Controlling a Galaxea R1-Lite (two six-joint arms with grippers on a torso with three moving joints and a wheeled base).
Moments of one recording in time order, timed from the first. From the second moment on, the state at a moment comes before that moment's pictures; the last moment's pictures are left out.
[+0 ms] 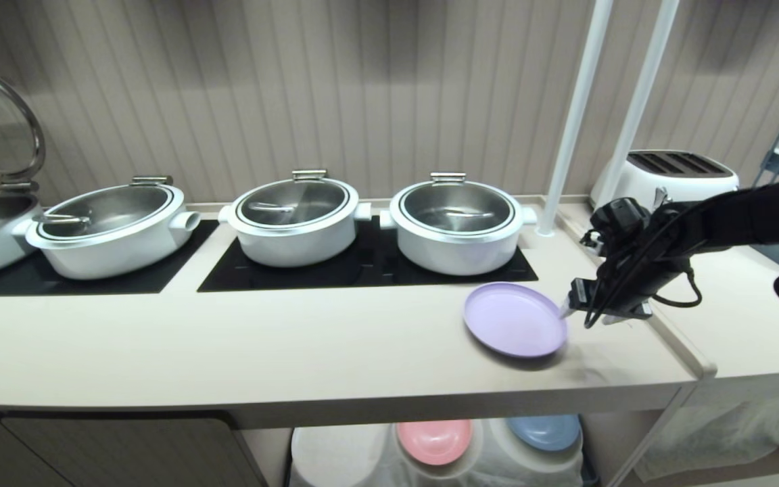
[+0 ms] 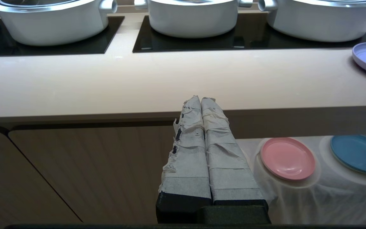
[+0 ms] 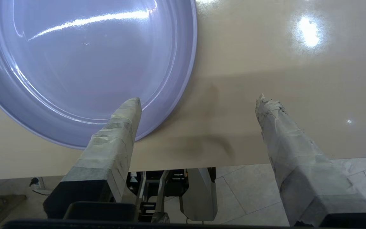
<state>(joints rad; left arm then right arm) 0.00 0.00 0.00 0.00 0.00 0.00 0.10 2.22 -1.62 0.52 0.01 0.22</state>
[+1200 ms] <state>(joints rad) 0.00 0.00 0.00 0.00 0.00 0.00 0.11 2.39 -1.74 0.52 0.02 0.21</state>
